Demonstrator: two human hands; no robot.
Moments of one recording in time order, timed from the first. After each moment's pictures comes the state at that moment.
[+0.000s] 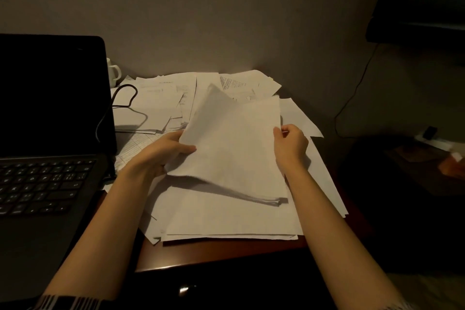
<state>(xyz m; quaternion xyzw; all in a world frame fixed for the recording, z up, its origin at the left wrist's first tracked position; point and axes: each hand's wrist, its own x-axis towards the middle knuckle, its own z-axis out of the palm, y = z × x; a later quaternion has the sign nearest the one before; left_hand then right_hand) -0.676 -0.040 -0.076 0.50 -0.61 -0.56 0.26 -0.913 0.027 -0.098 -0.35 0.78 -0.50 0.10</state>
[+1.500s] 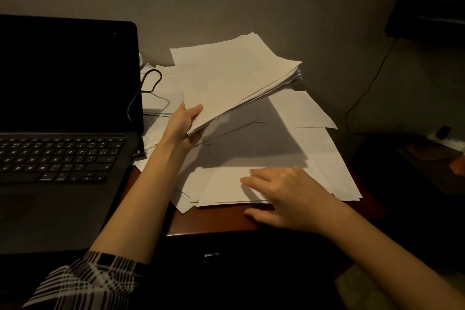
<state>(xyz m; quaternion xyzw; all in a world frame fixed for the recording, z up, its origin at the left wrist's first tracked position) -0.681 -0.037 -0.073 0.30 -0.34 -0.71 0.54 -0.845 0.143 -0.079 -0.86 0.51 -0.01 -0.05</state>
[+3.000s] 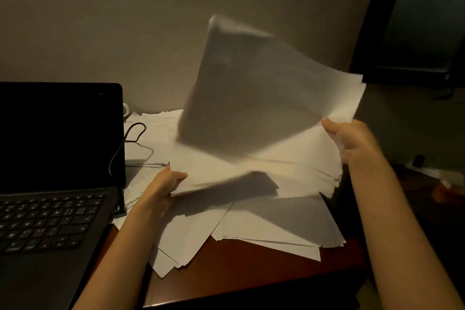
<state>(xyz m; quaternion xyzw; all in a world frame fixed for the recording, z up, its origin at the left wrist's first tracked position) -0.673 -0.047 -0.091 0.50 -0.49 -0.60 0.40 -0.965 0.086 0.028 -0.24 0.67 -0.65 0.27</state>
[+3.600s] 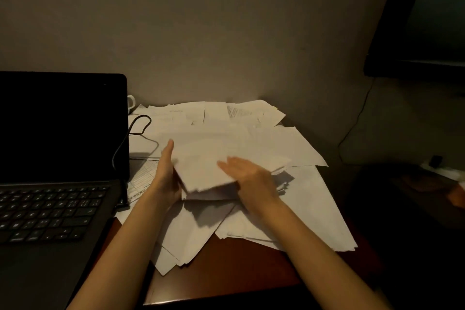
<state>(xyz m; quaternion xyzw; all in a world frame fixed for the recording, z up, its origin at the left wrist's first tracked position) -0.681 -0.051 -0.088 0.38 -0.33 -0.73 0.46 -0.851 0.031 -0.102 -0.76 0.57 -0.30 -0.13</state>
